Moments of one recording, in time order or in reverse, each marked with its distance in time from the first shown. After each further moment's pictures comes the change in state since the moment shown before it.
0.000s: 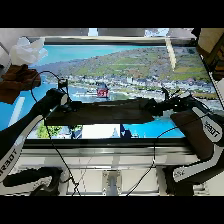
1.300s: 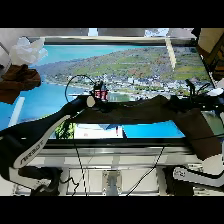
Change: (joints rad) left arm -0.283 -0.257 0.175 -0.645 0.353 0.372; right arm -0.249 0.342 0.000 -0.188 0.170 -0.004
